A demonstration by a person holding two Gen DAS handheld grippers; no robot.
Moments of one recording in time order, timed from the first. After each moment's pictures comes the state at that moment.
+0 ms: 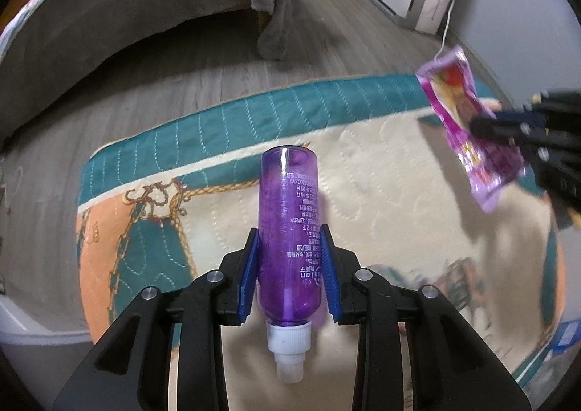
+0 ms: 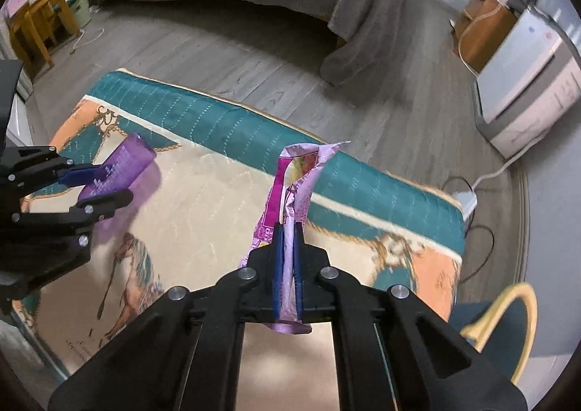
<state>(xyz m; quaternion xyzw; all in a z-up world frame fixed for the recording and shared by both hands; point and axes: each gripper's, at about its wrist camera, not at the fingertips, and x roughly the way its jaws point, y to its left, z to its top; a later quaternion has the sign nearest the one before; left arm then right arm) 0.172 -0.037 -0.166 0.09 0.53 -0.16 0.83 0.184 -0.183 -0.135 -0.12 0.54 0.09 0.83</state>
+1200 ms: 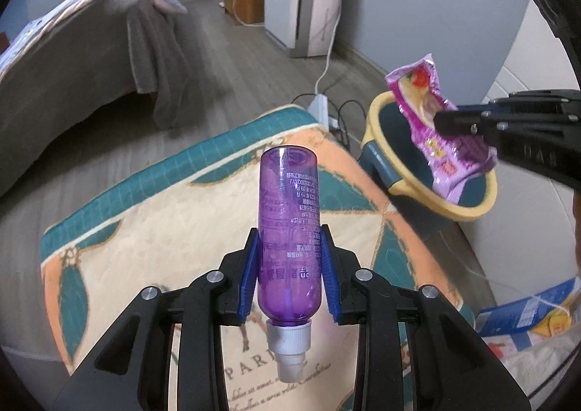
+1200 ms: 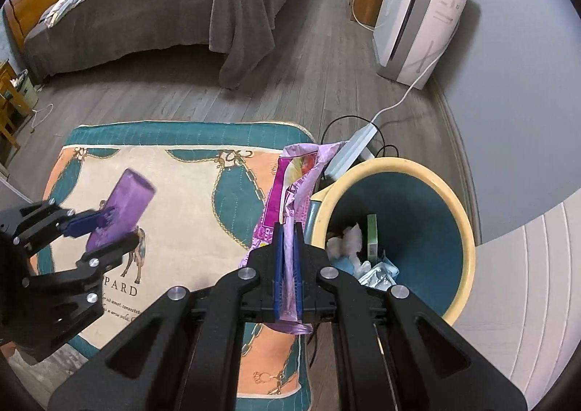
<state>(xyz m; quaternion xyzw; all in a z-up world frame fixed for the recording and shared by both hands) 0.068 -0.192 -0.082 0.13 0.46 -0.29 0.83 0.060 -0.337 -0.044 -0.01 0.52 -0.04 0.85</state>
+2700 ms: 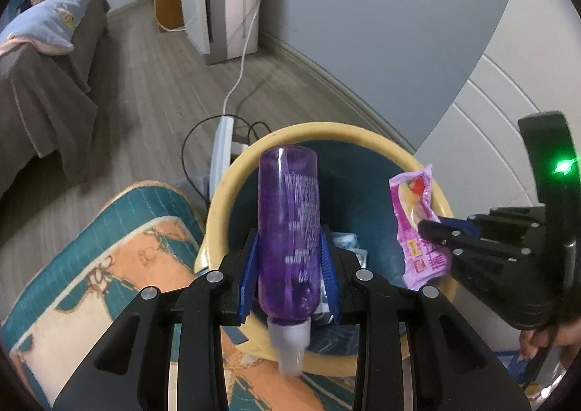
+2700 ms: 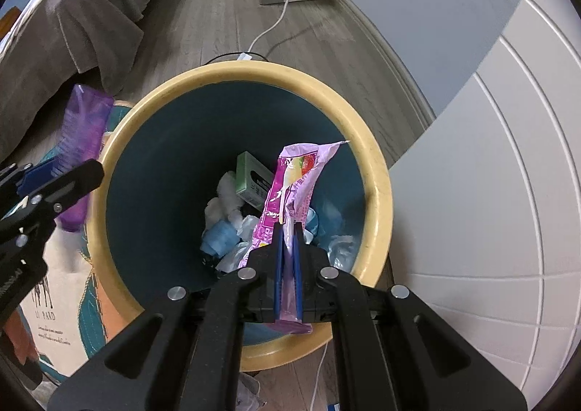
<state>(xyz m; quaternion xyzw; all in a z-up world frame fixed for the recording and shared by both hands) 0.103 -0.415 -0.106 0.16 0.46 -0.38 0.79 0.019 -0.538 -0.133 0.15 0.56 -0.17 0.79</state>
